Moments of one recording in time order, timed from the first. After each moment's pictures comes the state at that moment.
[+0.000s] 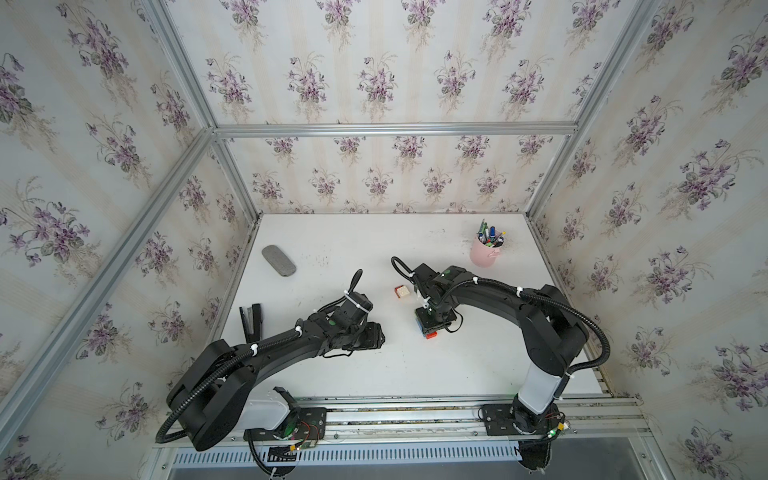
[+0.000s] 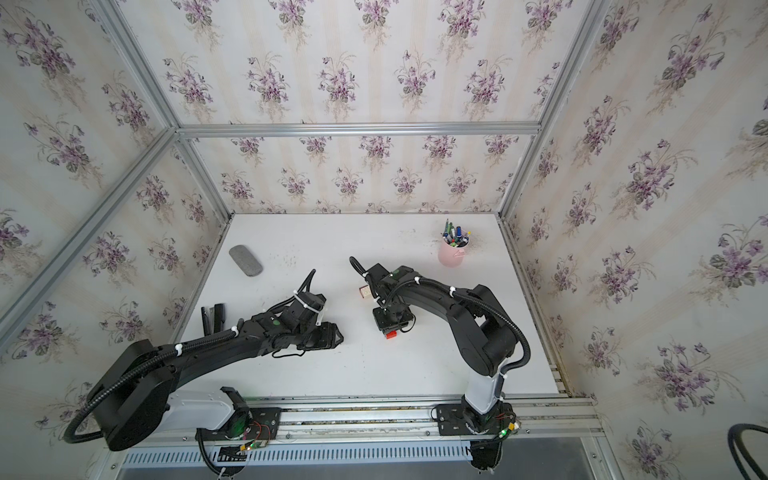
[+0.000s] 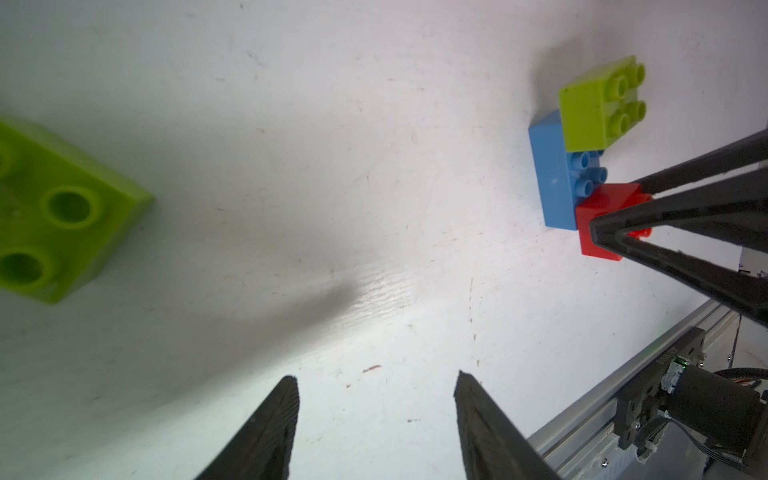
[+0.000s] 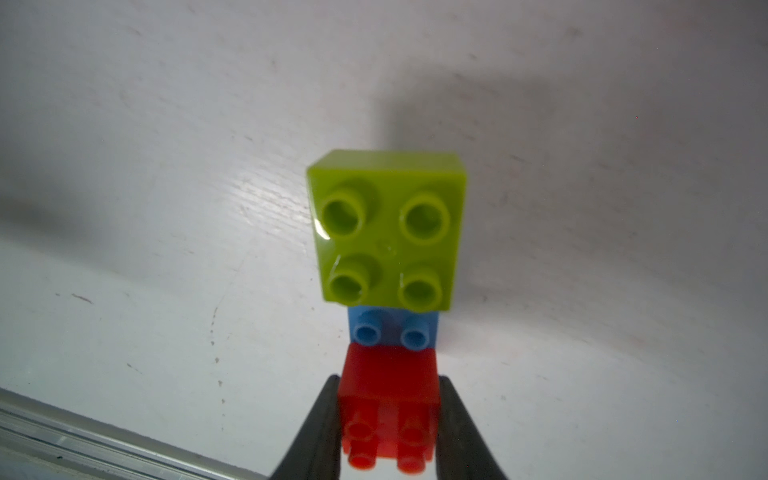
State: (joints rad) left arm -0.71 1.34 0.65 -0.37 0.19 -0.71; right arm 0.73 1.80 1.21 -0.98 -0.10 0.35
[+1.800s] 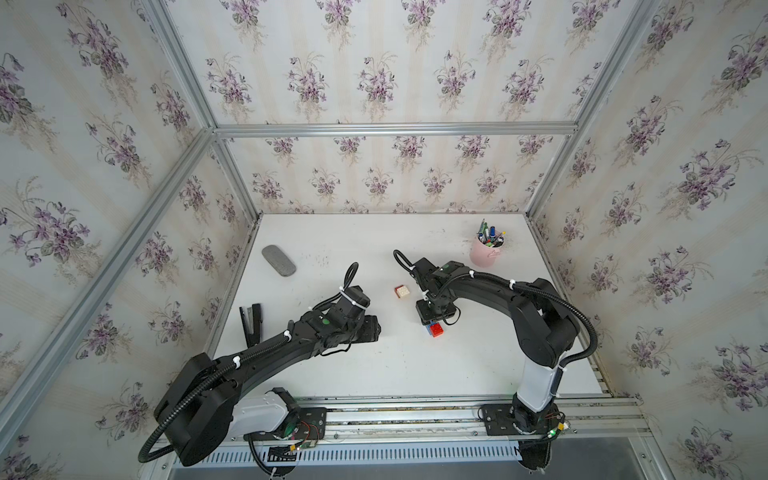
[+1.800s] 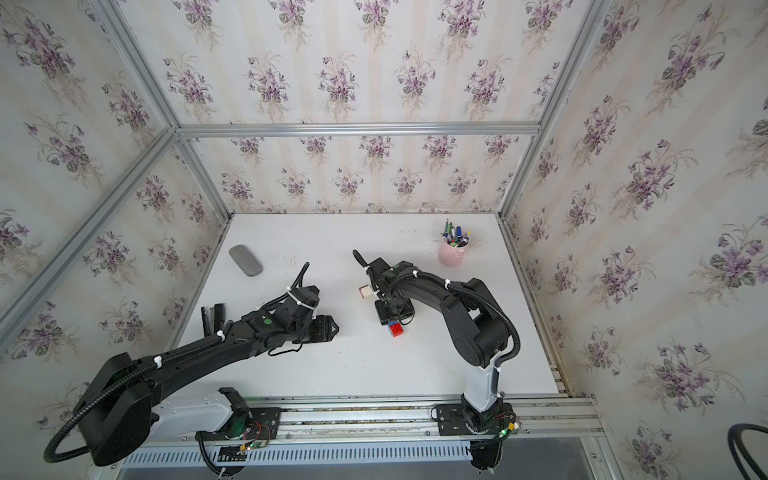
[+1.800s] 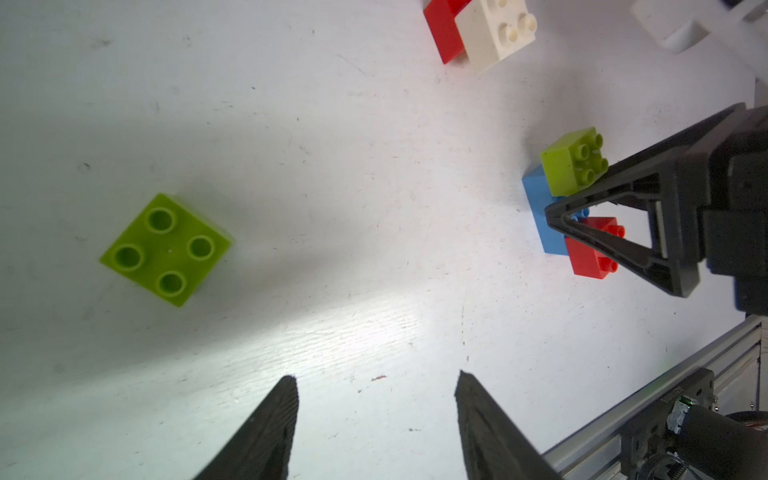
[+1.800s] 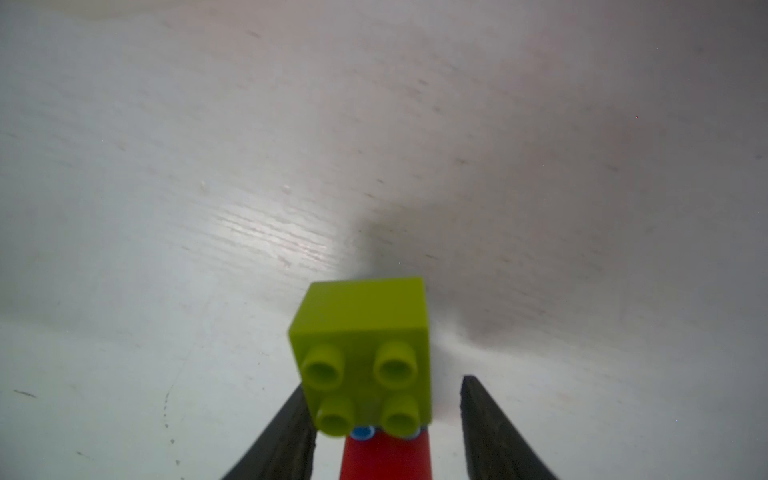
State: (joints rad) left arm -0.70 1.25 0.69 -0.44 0.06 -0.71; right arm 0.68 1.87 1.25 -0.91 -0.02 0.33
